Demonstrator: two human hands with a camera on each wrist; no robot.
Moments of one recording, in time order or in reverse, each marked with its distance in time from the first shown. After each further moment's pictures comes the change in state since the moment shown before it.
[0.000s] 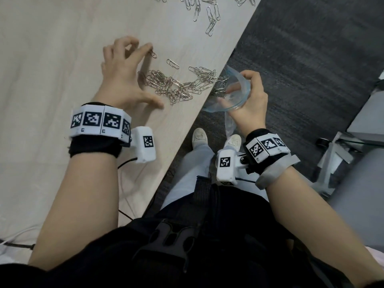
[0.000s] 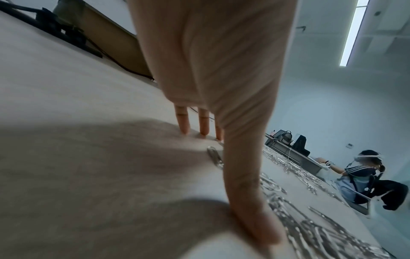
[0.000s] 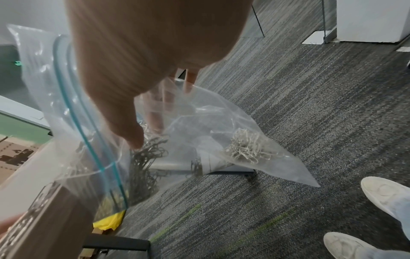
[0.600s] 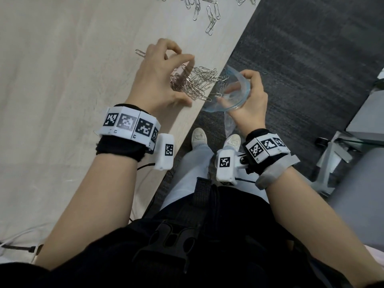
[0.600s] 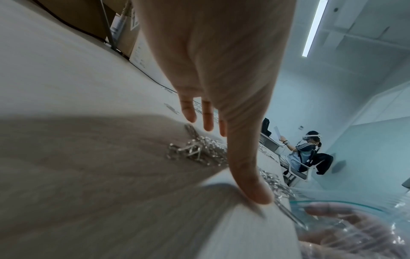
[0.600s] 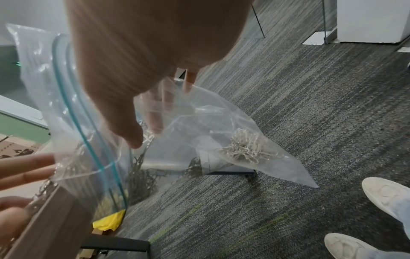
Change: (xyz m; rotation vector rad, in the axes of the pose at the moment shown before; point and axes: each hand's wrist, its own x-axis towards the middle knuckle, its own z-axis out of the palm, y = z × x) left_hand 0.007 0.038 0.029 -0.065 0.017 0.257; right_hand 0.001 0.004 0.003 -0.015 0.003 -0.011
